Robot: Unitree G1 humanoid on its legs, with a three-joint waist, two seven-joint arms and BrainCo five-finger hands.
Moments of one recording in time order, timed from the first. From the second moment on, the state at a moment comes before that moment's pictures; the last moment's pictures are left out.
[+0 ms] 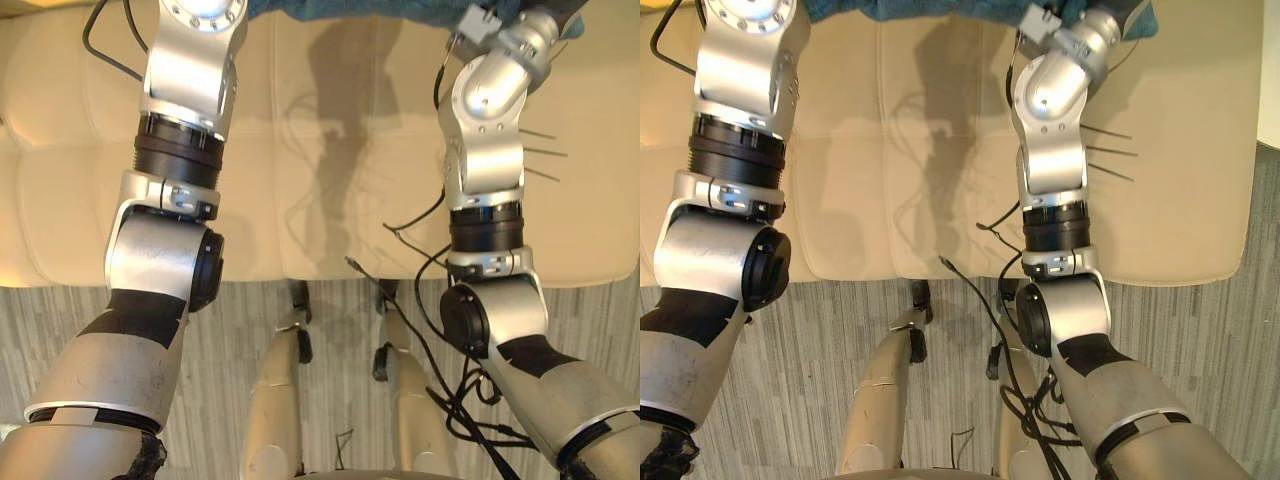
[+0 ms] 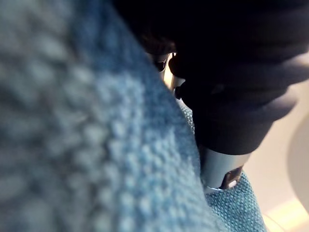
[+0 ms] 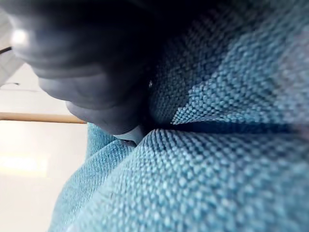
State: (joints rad) left arm -1.55 0.35 -0.02 0.65 0.01 -0.07 0.62; right arm -1.32 -0.08 -0.19 0.38 -0.19 -0.05 -0.77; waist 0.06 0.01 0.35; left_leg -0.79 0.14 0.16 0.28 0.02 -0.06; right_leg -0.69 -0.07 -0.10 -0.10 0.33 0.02
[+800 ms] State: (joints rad) left arm -0.98 0.34 0.17 0.55 -0.10 -0.09 0.41; right arm -0.93 -0.19 -0.07 0.34 0.09 -0.08 -0.42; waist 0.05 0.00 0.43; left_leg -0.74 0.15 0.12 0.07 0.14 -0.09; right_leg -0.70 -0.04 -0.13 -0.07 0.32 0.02
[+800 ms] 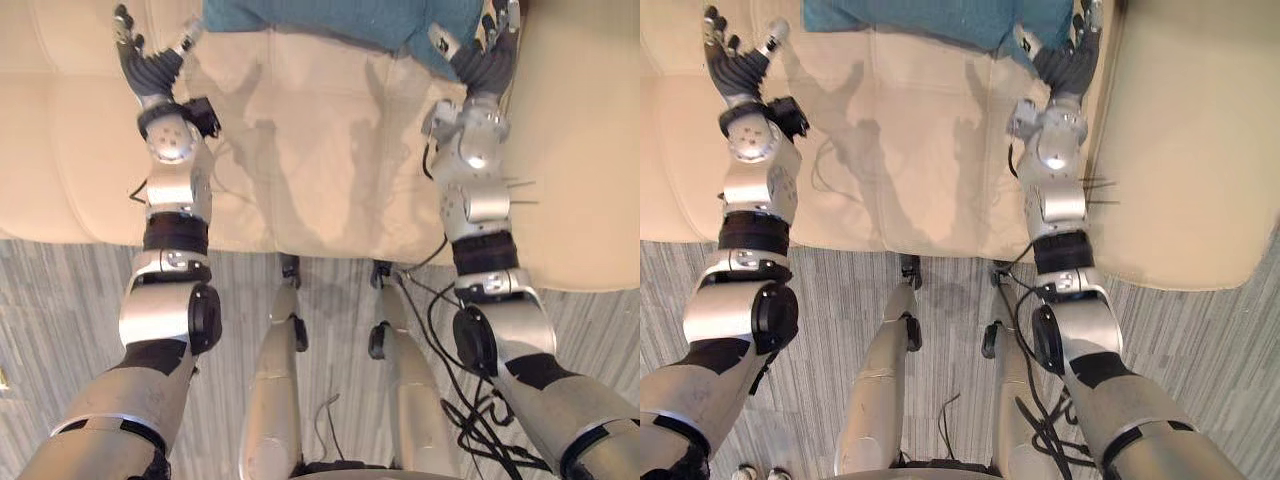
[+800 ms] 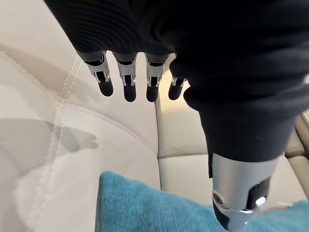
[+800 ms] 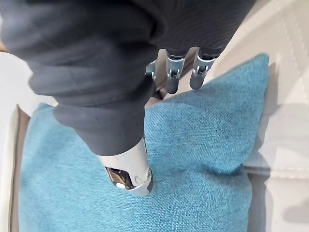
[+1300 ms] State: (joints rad) left arm 0.07 0.16 0.04 0.14 -0.18 -0.20 0.15; right arm 0.13 -0.16 -0.05 0.16 -0.13 -0.14 -0.15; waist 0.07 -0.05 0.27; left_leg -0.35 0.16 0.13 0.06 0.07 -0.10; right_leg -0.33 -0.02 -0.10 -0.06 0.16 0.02
